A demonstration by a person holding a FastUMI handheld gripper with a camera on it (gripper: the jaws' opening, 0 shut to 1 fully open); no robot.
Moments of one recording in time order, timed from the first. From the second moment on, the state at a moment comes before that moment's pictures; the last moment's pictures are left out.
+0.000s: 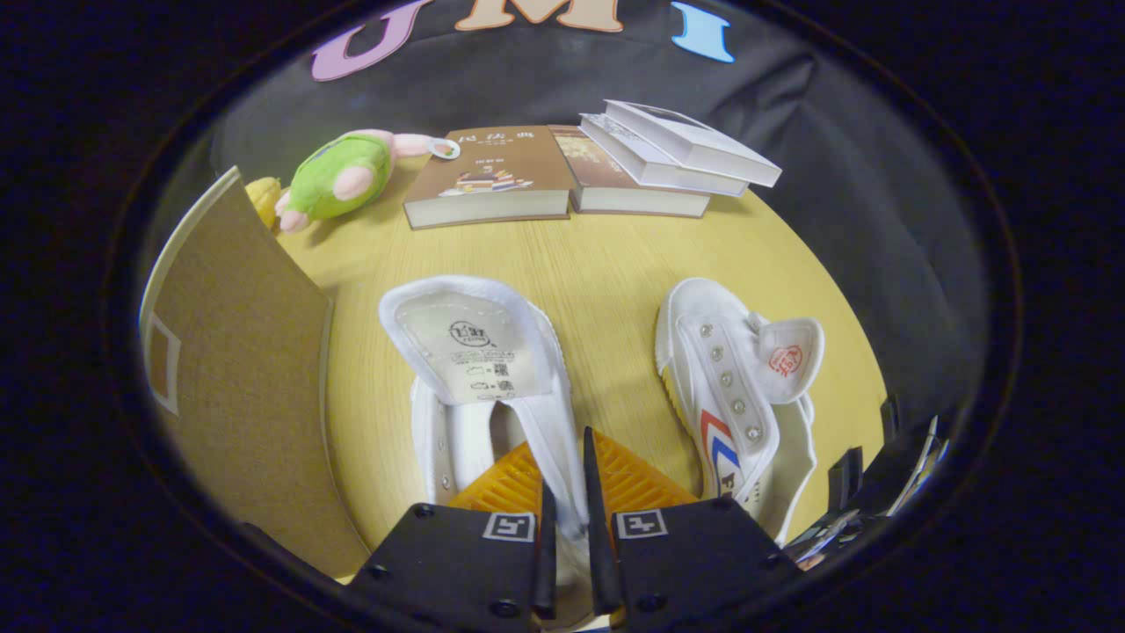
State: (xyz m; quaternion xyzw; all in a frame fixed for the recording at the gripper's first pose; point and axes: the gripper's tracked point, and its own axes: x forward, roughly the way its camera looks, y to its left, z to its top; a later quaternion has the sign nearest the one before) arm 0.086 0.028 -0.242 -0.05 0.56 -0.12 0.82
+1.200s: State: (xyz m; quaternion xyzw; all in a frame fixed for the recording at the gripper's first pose) arm 0.056 0.030 -0.100 -0.12 0.51 -0.18 0.83
